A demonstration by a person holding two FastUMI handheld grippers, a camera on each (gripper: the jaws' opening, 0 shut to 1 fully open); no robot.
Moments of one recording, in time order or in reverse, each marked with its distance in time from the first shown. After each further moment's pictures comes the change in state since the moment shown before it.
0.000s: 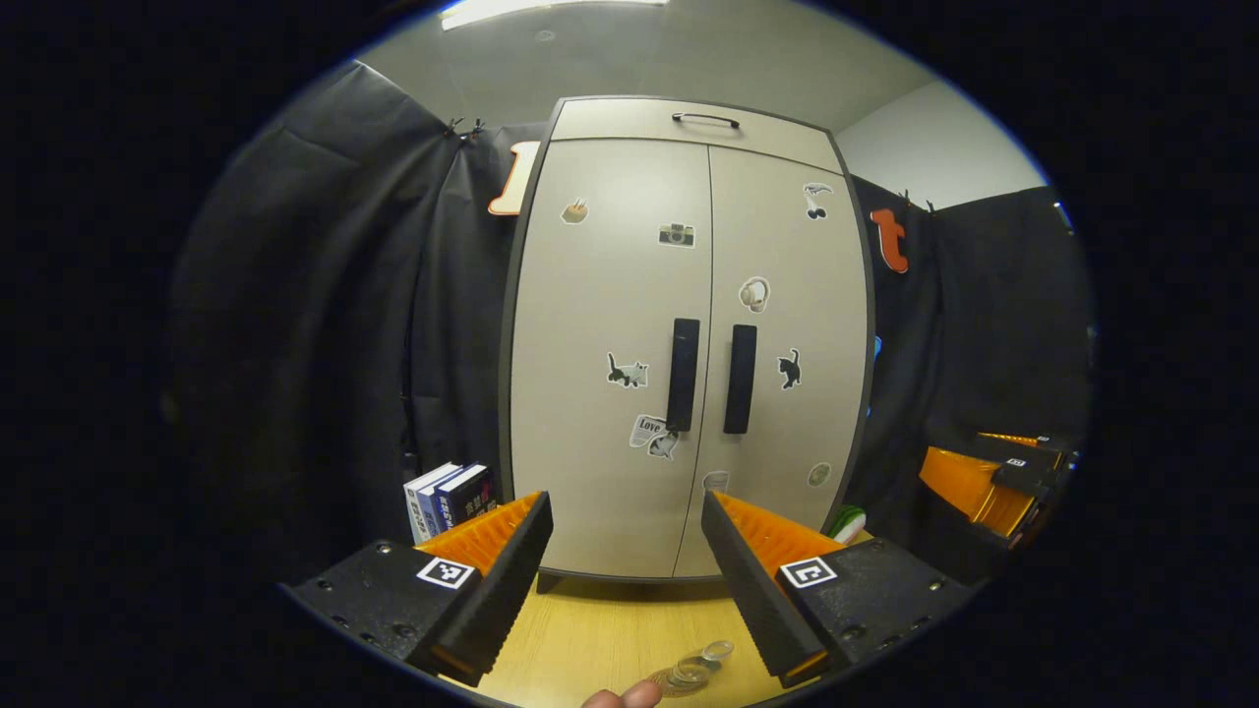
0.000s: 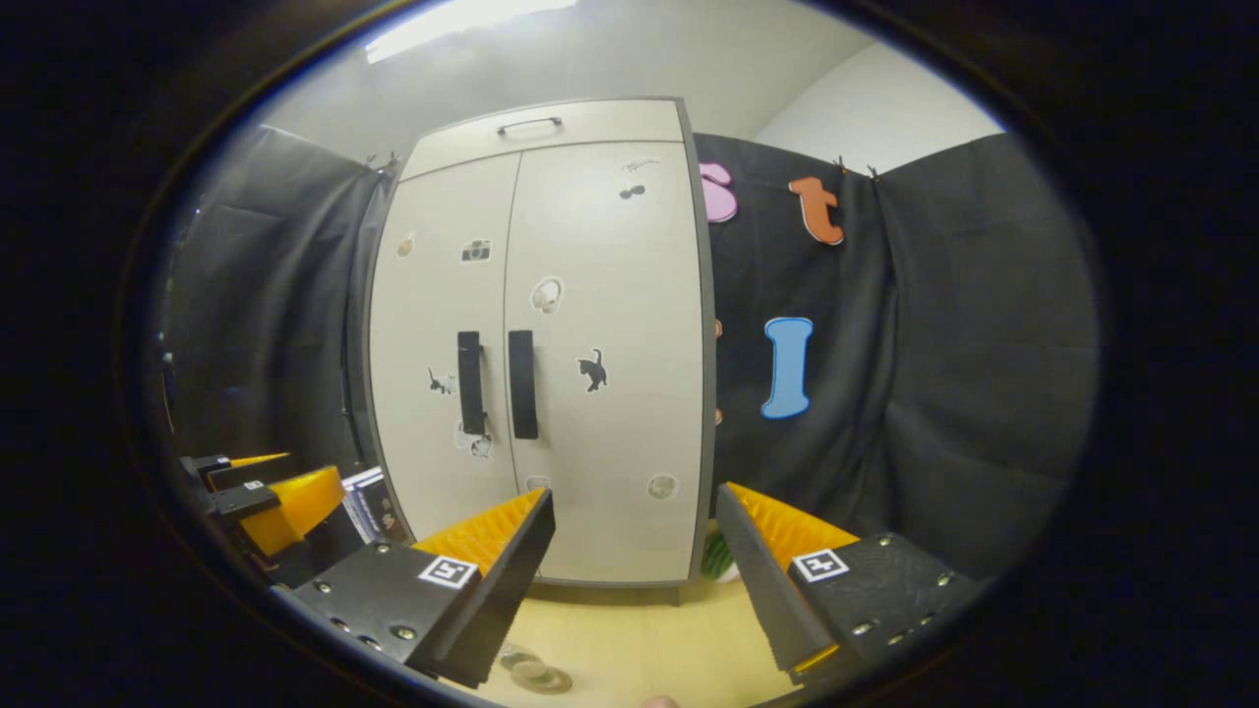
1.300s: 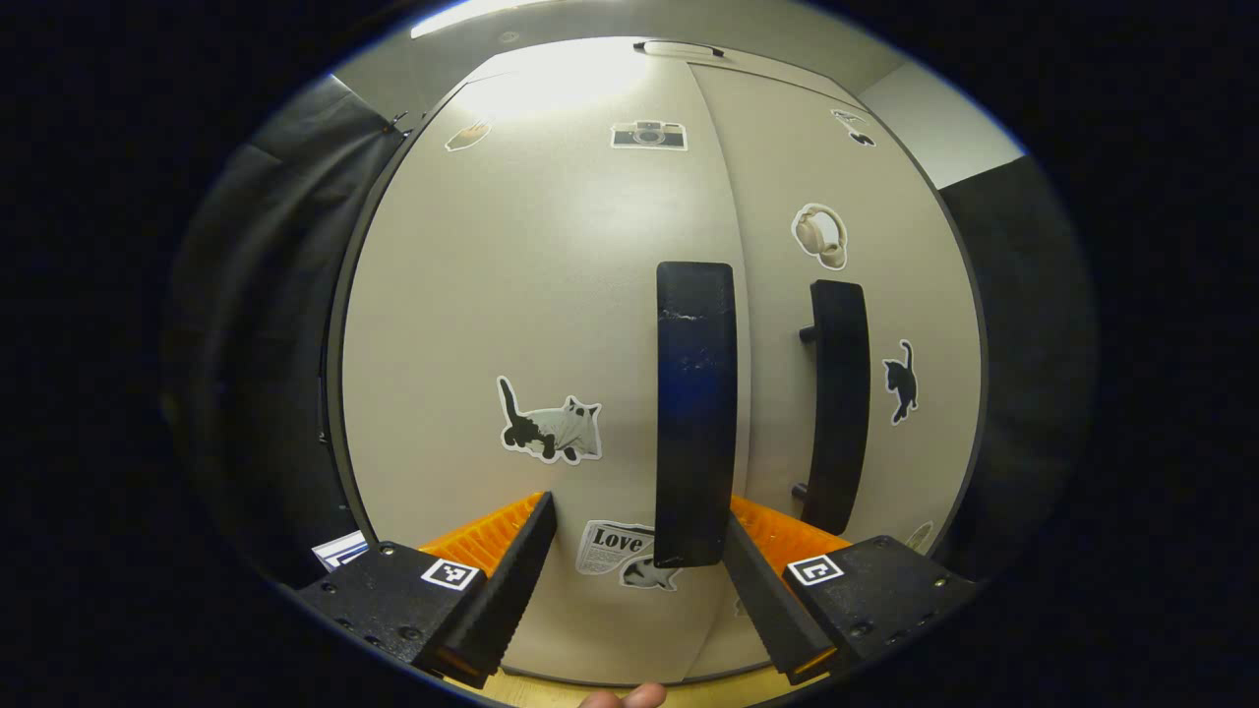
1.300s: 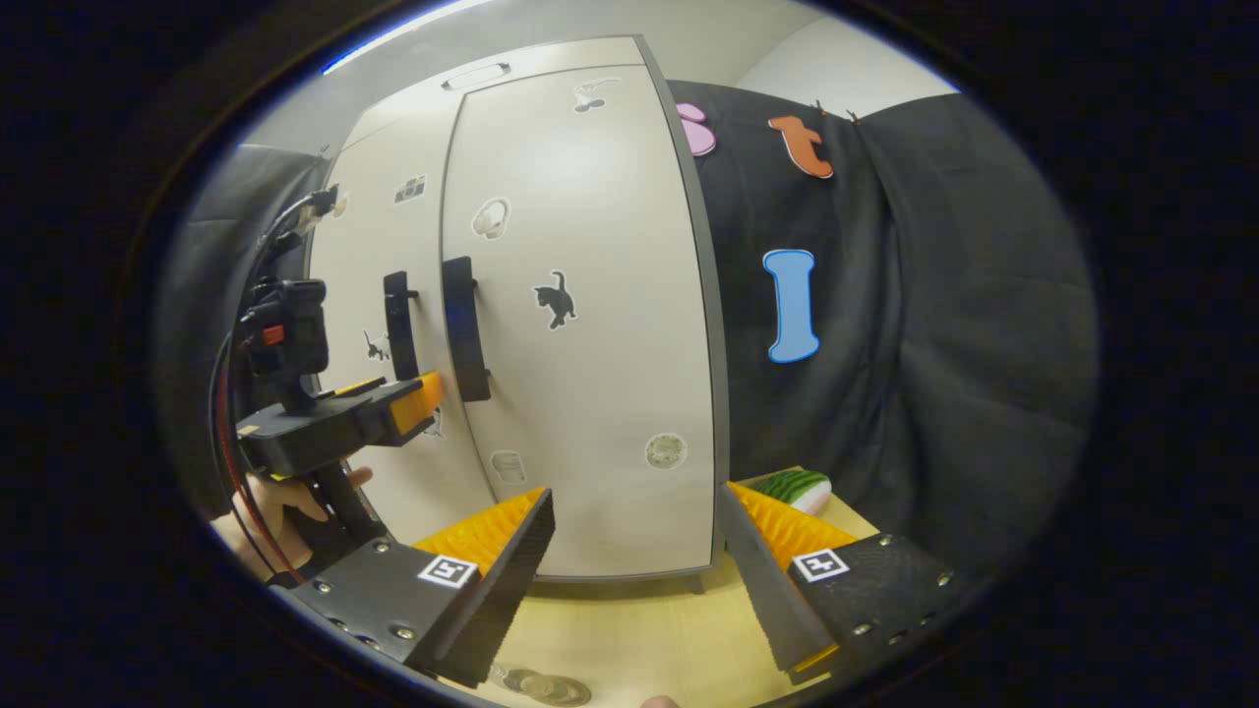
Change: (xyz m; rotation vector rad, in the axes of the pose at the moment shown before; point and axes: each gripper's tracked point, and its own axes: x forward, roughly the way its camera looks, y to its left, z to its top) left arm 0.246 -0.032 -0.005 0.063 -0.082 -0.040; right arm 0.090 -0.005 -0.069 0.096 0.116 -0.024
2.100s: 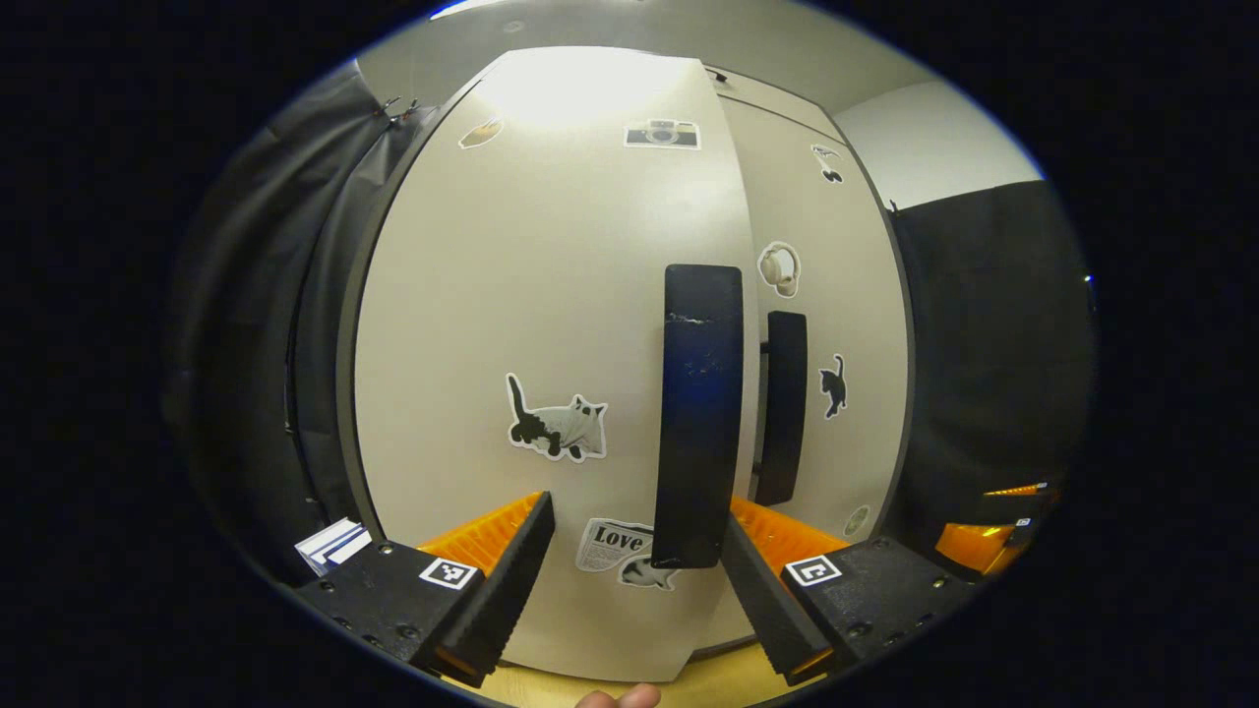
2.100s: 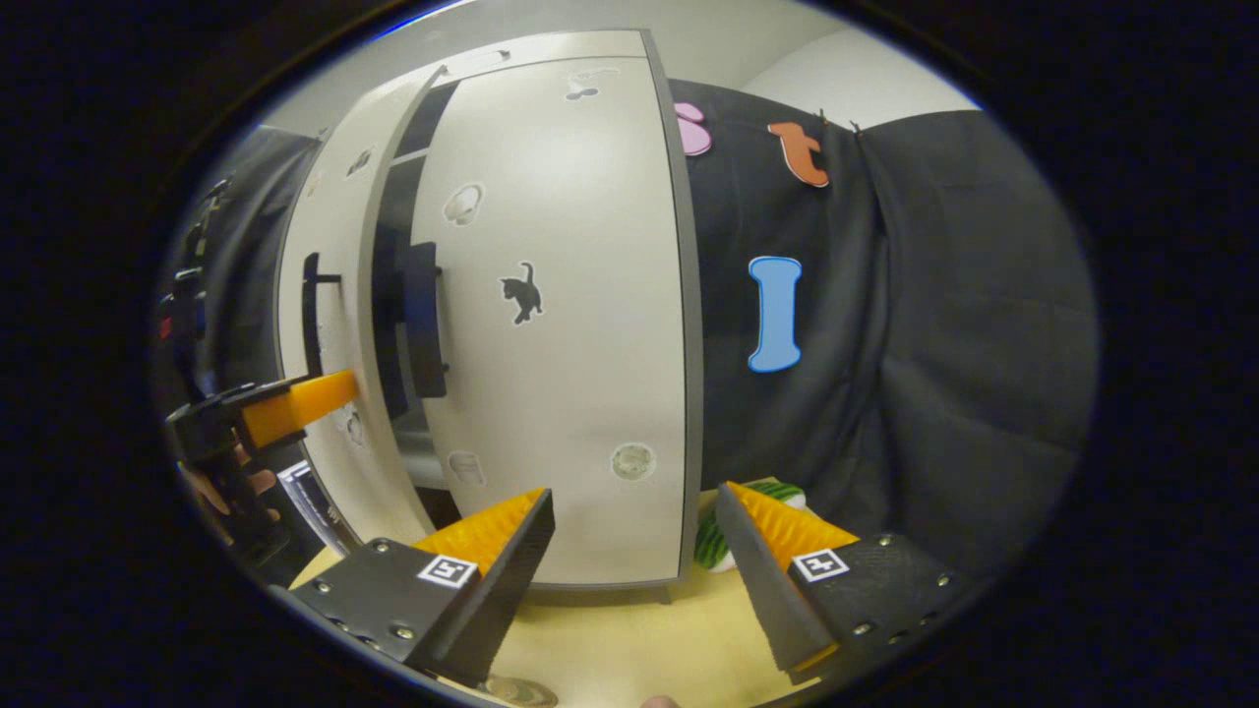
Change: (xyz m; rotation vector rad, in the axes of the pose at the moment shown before) left arm -0.011 0.002 0.003 -0.018 0.001 -0.159; right arm 0.025 -0.018 -0.001 -0.057 -0.004 -0.060
